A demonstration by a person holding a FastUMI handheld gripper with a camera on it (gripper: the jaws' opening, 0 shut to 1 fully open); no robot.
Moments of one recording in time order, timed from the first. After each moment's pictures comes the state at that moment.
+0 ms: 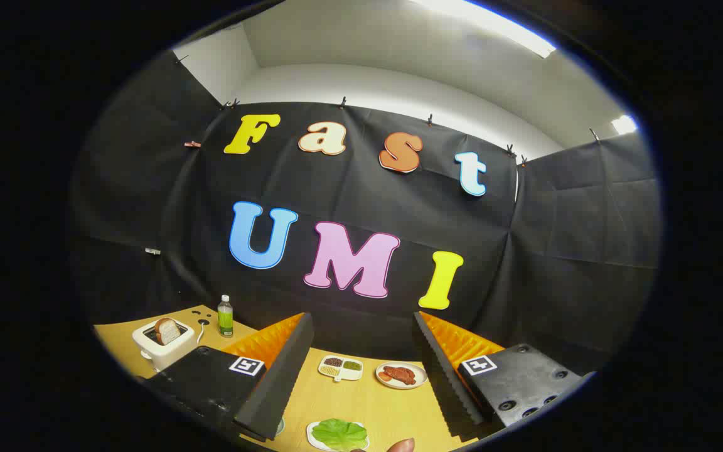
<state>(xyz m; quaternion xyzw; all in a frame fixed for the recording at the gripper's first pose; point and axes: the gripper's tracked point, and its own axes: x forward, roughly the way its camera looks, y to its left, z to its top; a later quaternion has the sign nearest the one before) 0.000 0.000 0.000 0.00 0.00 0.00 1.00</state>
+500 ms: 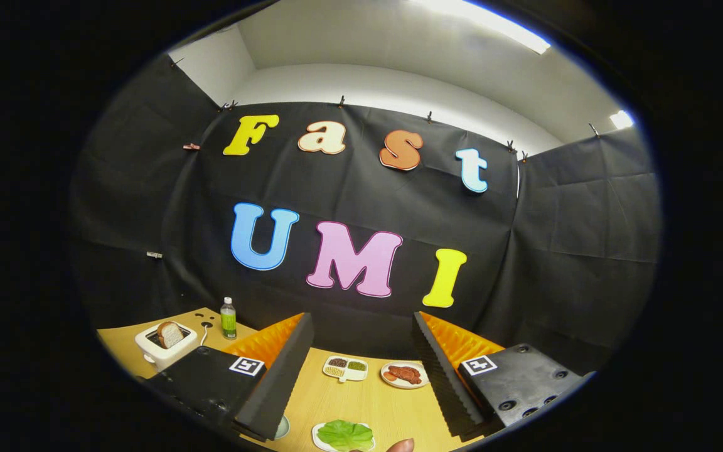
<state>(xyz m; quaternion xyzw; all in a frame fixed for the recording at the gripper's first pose) 0.005 0.003 -0.001 0.00 0.00 0.00 1.00</state>
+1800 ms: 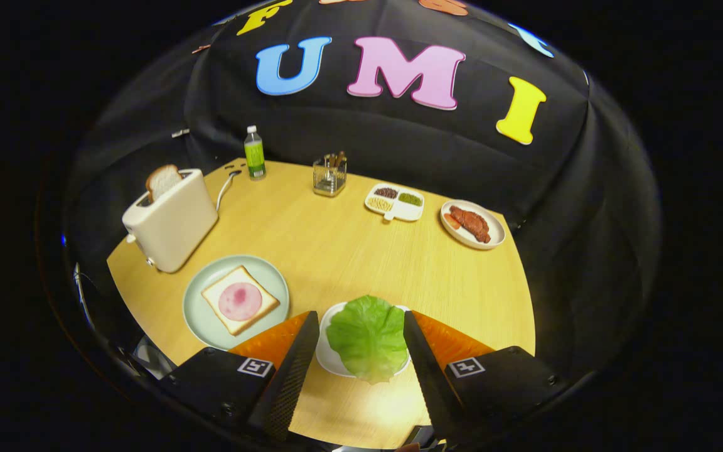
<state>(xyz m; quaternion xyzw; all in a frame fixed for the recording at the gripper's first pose) -0.008 0.032 -0.336 0.00 0.41 0.15 0.90</state>
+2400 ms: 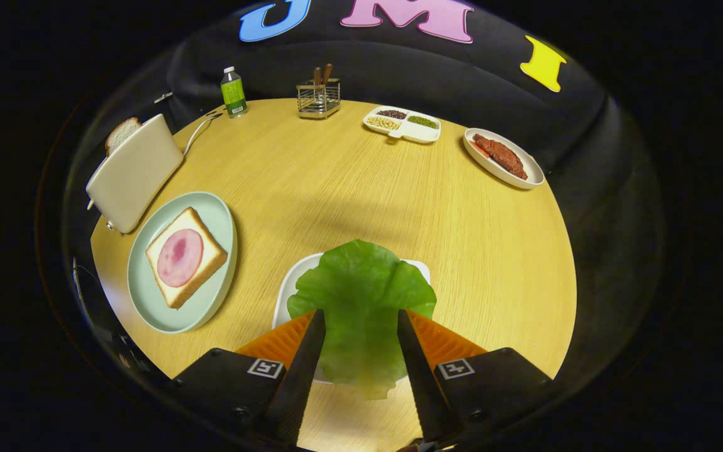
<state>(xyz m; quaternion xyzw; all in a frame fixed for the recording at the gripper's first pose) 0.000 0.034 -0.457 0.00 0.52 0.16 0.84</state>
